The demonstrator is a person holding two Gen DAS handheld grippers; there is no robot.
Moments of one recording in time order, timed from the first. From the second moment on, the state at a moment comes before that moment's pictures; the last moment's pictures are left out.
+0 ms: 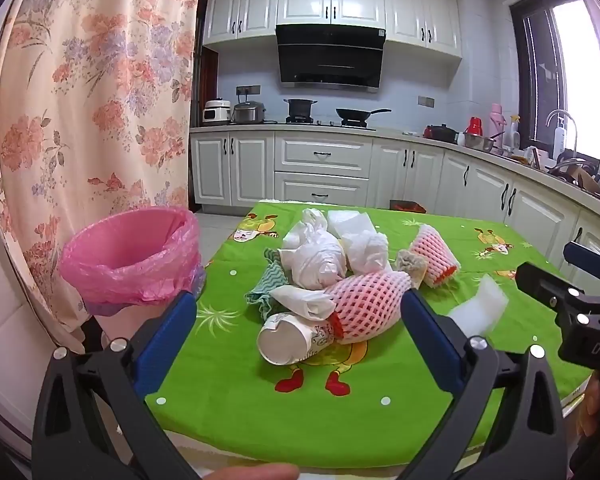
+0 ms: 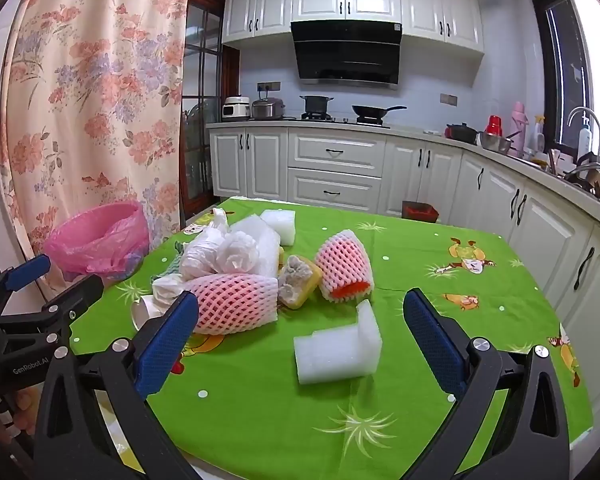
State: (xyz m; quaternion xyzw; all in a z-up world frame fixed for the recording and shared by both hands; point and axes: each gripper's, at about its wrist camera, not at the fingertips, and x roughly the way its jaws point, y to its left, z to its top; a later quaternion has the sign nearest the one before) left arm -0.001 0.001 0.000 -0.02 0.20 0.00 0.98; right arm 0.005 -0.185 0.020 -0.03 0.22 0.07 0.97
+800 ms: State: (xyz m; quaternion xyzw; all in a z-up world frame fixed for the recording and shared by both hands) left arm 0.001 0.000 -0.004 -0.01 0.21 -0.01 0.98; right arm 0.002 -0.190 0.022 -0.01 0.21 0.08 0.97
